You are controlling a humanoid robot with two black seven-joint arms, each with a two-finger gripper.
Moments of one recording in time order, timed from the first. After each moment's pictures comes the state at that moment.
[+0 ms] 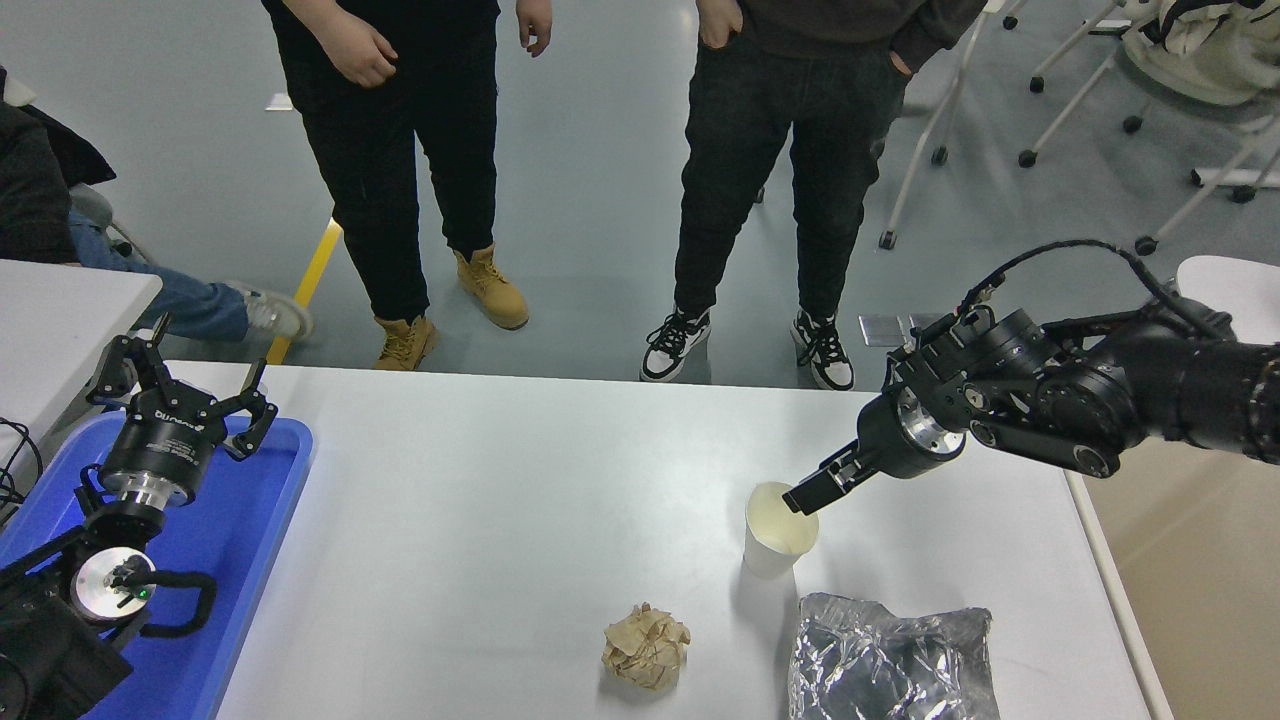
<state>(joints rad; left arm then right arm) -0.55 0.46 -0.62 -0.39 -0.23 -0.70 -0.58 1.38 -0.27 -0.67 0.87 -1.21 0.28 0.43</state>
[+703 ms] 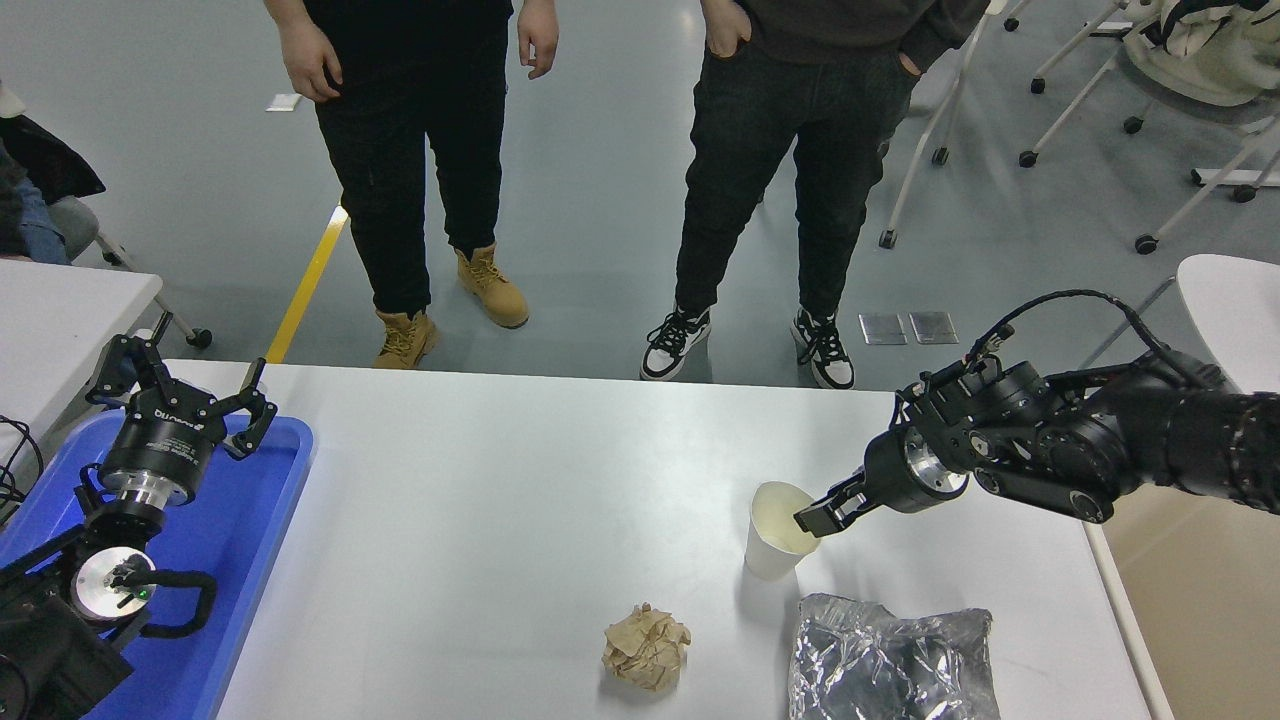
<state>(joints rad) -0.55 0.46 -0.62 -0.39 -0.23 -0.70 -0.58 1.31 -0.27 -0.68 0.85 -1.21 0.22 0.42</state>
